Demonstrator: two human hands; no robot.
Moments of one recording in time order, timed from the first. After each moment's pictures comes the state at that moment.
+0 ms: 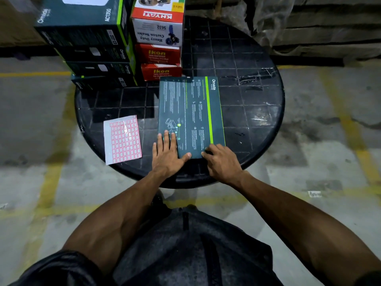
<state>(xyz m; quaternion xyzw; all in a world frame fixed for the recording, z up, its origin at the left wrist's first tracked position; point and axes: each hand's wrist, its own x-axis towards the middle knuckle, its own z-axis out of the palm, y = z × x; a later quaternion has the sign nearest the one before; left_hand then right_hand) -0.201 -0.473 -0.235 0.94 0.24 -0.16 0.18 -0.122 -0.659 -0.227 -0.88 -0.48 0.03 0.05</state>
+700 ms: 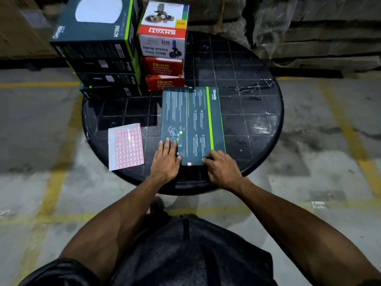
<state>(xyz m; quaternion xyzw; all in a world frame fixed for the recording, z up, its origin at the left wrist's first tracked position) -0.208 -0.465 -0.223 0.94 0.23 -0.14 0.24 -0.123 -0.658 -0.222 -0.88 -0.46 0.06 0.08</state>
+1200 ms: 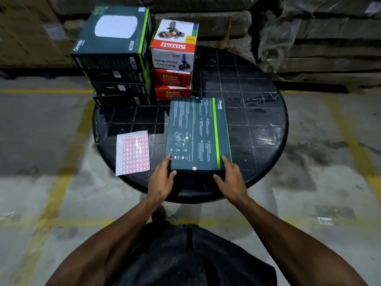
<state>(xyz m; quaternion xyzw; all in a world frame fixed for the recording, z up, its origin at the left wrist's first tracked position) -0.250 -0.466 -0.220 0.87 0.31 0.02 0.38 -0.139 -0.666 -0.227 -0.93 -0.16 0.18 0.27</state>
